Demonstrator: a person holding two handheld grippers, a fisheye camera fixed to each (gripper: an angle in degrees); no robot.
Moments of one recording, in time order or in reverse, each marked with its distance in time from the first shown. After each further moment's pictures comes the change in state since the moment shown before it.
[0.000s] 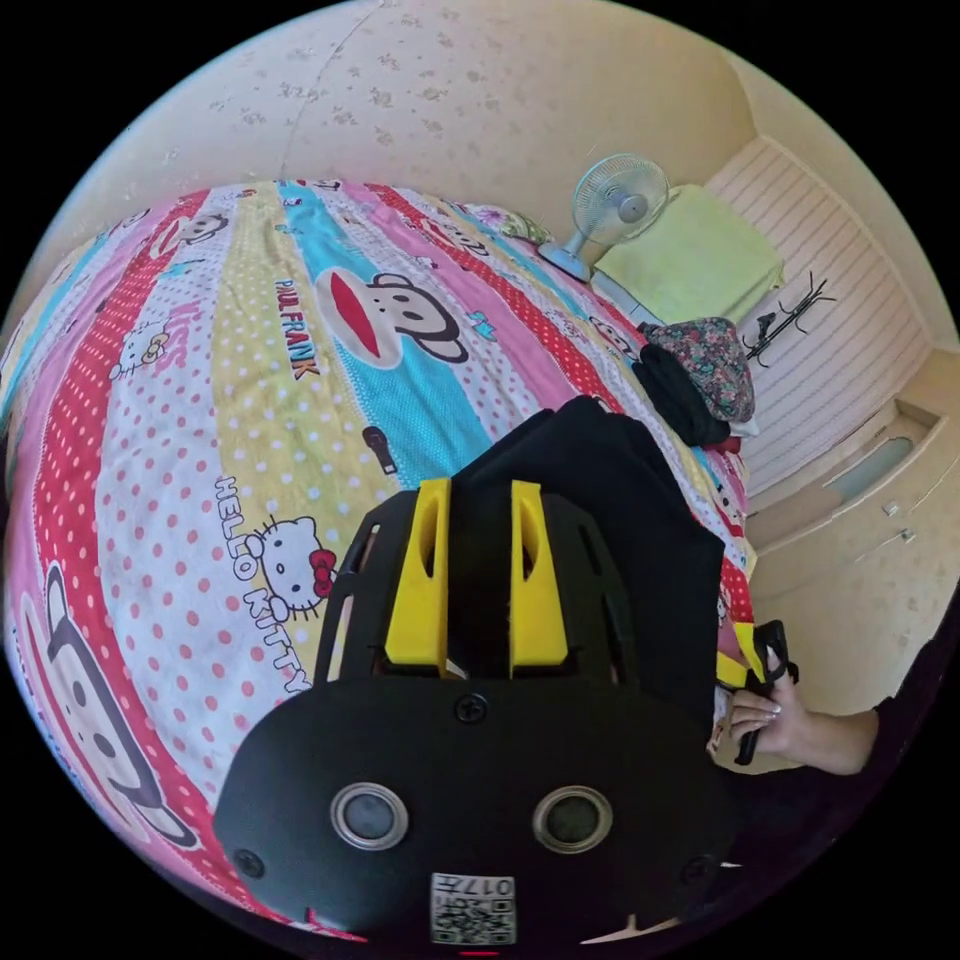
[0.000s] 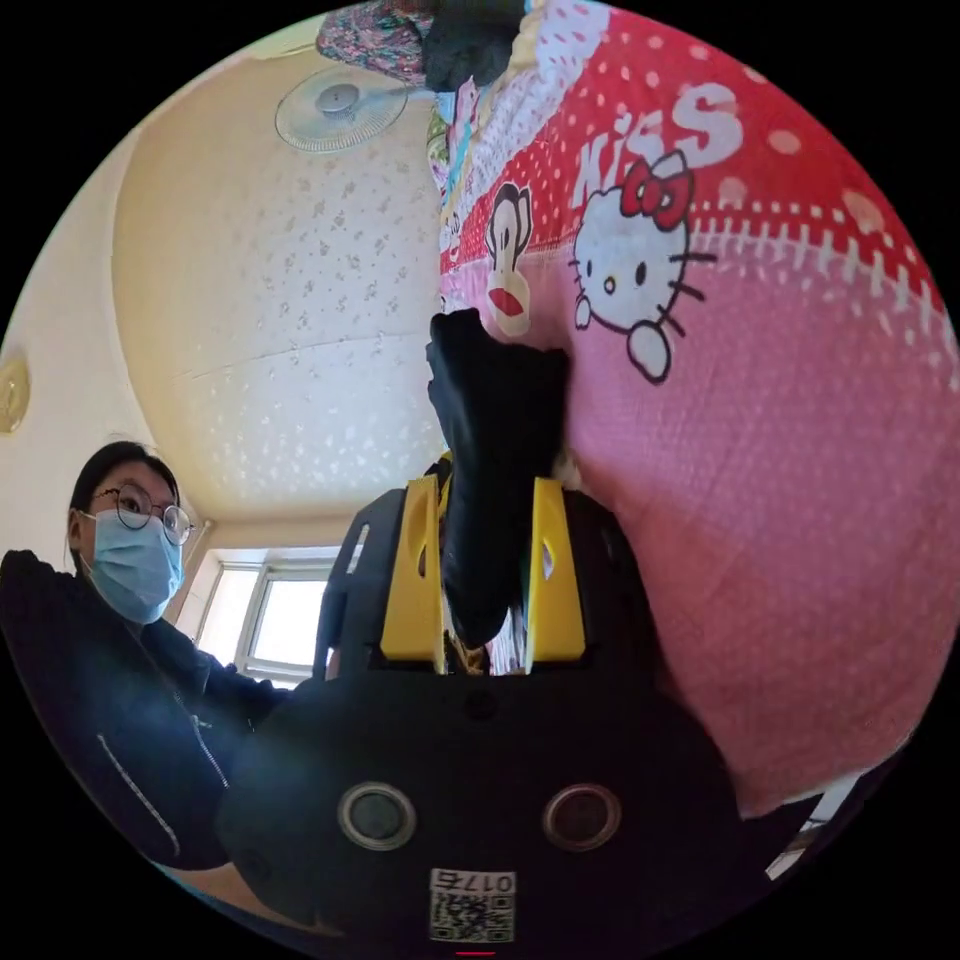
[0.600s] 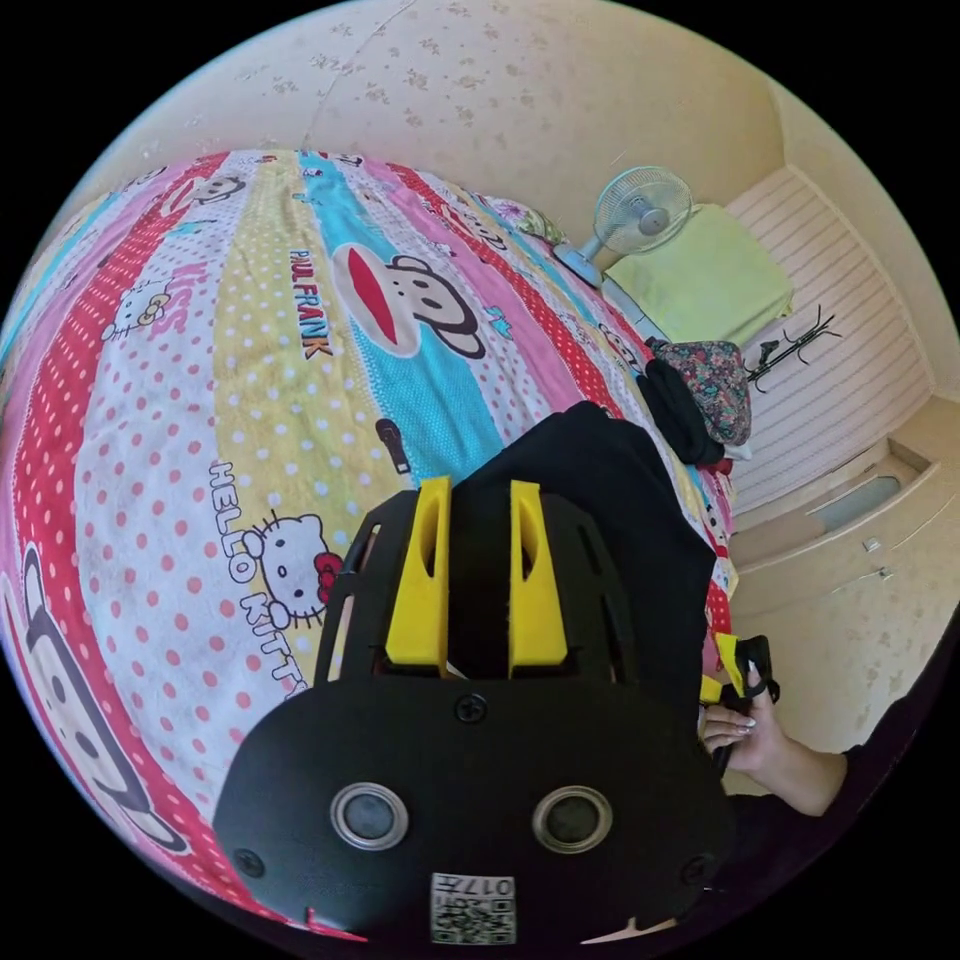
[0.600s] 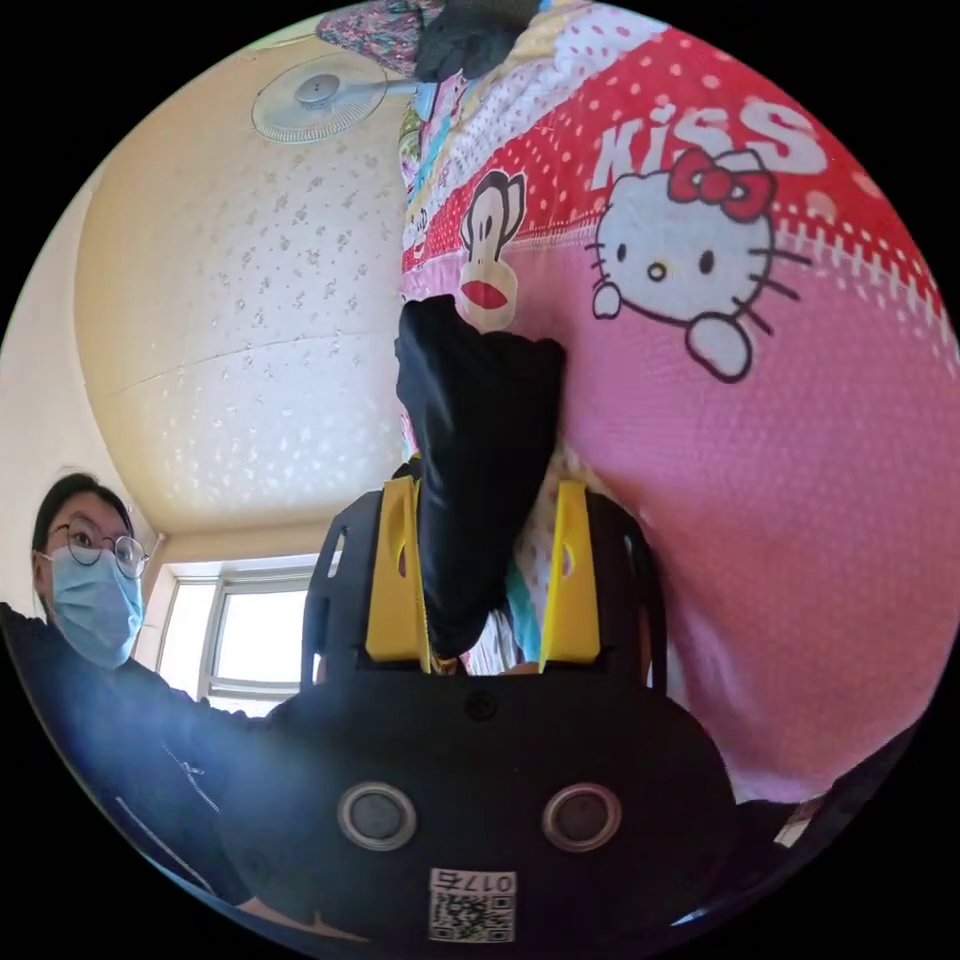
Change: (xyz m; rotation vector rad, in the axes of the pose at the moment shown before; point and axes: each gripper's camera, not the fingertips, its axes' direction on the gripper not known) left arm -0.037 0.014 0.020 -0.022 0.087 -0.119; right arm -0.016 -0.007 0.017 -0.014 0.183 0.020
